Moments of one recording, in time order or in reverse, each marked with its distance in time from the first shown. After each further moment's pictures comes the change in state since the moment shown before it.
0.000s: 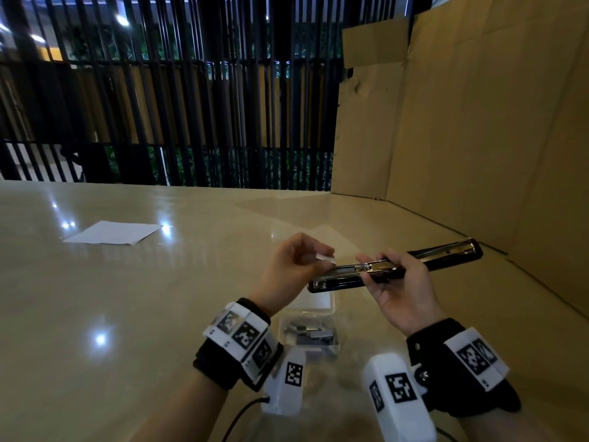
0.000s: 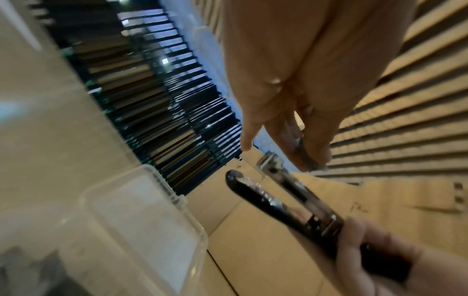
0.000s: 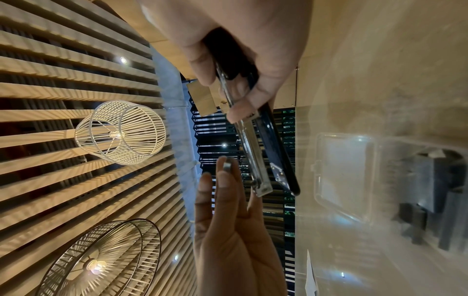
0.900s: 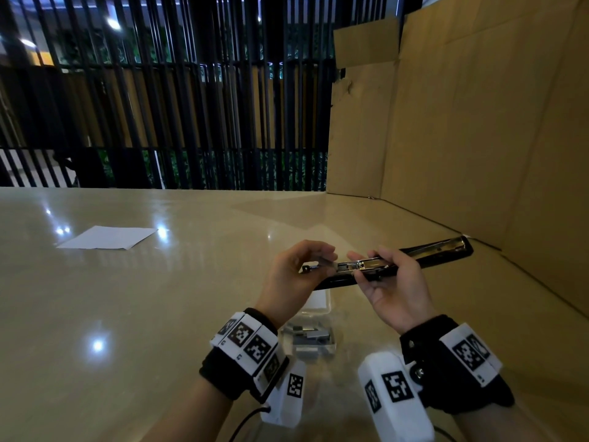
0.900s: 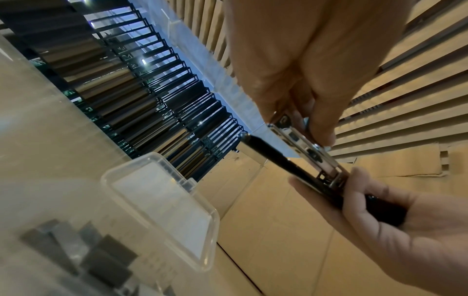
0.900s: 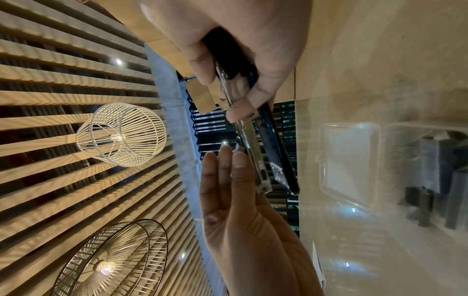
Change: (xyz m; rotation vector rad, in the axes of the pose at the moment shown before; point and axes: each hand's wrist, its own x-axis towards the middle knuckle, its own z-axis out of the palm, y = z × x) left_hand -0.010 -0.003 0.015 0.150 0.056 0.163; right_hand -0.009 0.000 0.005 0.013 -0.006 -0.005
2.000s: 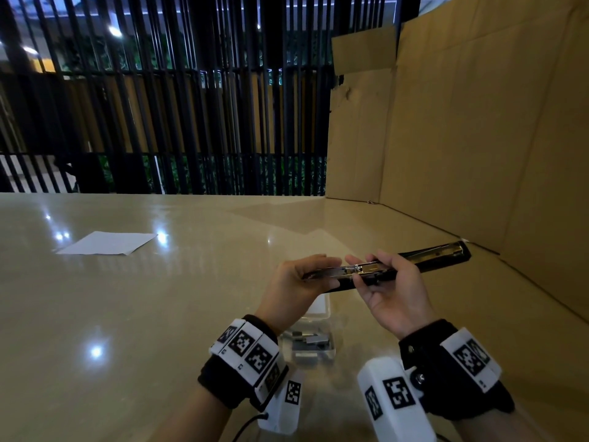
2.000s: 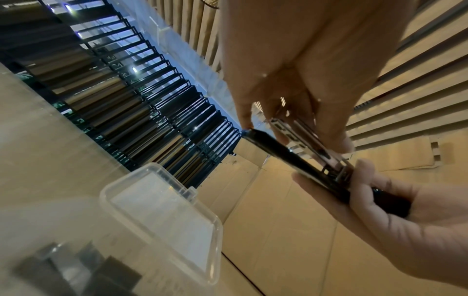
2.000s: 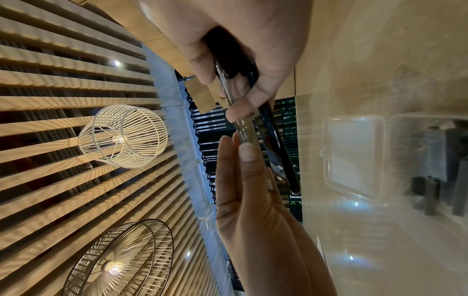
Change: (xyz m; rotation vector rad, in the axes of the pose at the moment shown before) left_hand -0.003 0.007 0.001 0.072 -0.044 -0.114; right_hand -0.003 -0.001 0.002 0.028 -0.014 0.019
